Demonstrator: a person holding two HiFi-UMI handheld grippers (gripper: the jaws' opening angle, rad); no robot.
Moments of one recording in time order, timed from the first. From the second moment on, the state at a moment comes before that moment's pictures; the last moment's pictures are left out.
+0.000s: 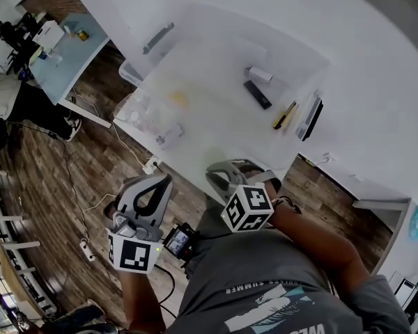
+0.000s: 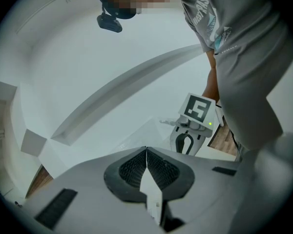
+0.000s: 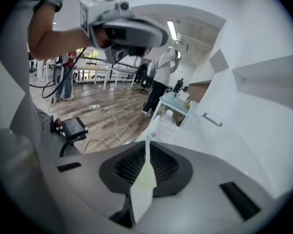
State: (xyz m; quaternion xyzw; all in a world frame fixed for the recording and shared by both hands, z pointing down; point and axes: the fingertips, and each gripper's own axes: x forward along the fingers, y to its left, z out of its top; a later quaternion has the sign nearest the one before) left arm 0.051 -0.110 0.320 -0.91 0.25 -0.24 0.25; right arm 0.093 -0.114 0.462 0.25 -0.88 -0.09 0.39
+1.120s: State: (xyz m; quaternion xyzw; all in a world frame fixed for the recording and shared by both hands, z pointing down) left arm -0.020 -0.035 0.268 -0.93 0.17 -0.15 0.30; right arm 0.054 0.004 0.226 0.42 -0.87 -0.20 0.17
